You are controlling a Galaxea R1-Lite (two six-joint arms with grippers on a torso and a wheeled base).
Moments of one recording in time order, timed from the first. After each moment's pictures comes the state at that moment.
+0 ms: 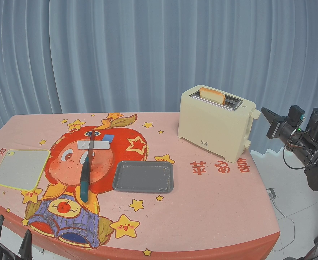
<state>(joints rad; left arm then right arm) 0.01 0.02 -0.02 0.00 -0.02 0.01 0.13 1.81 -0.54 -1.32 0.16 0.12</state>
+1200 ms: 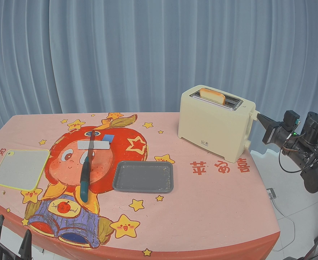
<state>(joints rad) 0.01 0.02 -0.02 0.00 -0.02 0.01 0.15 1.85 -0.53 -1.32 0.16 0.11</state>
